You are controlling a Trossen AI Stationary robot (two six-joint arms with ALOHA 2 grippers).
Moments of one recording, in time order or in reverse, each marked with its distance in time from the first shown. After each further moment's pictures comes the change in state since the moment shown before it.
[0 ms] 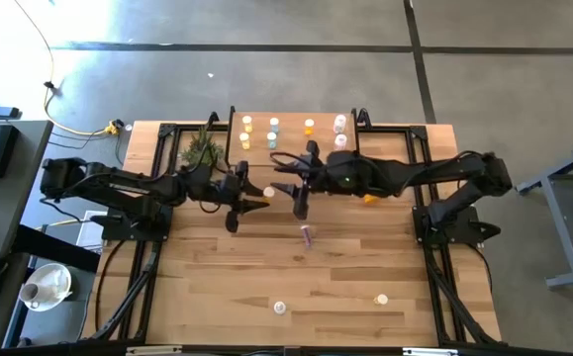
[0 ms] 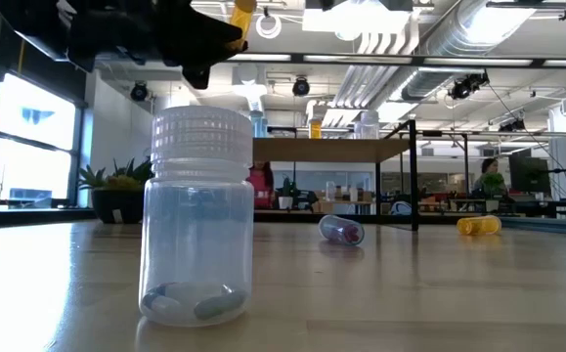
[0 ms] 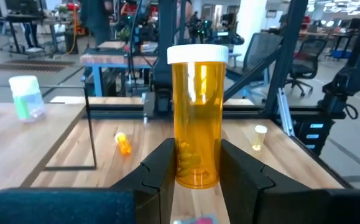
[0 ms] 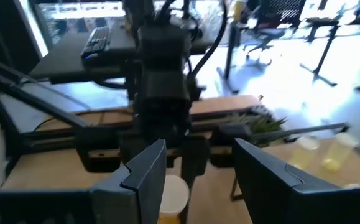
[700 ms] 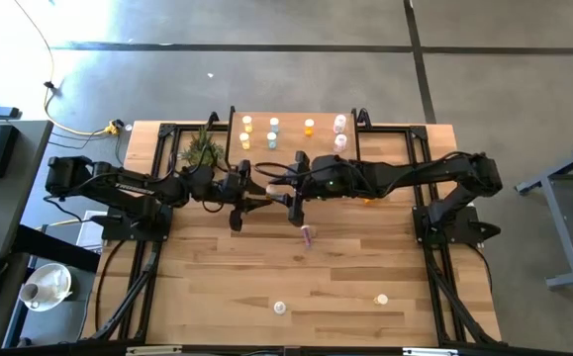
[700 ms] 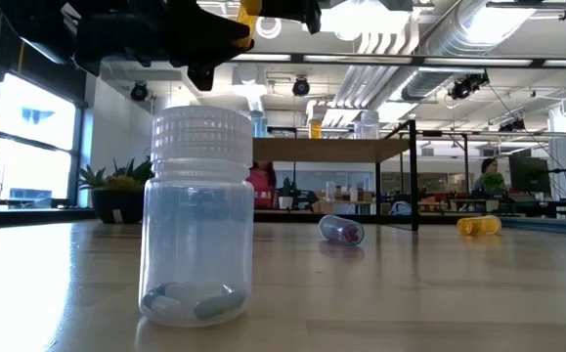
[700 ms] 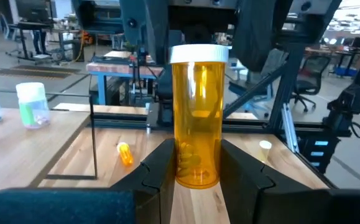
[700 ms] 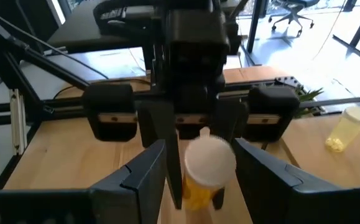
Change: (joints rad) left arm 0.000 0.054 0.000 0.108 -0.028 -0.046; right arm -0.018 0.072 0.000 -0.041 -0.119 0.026
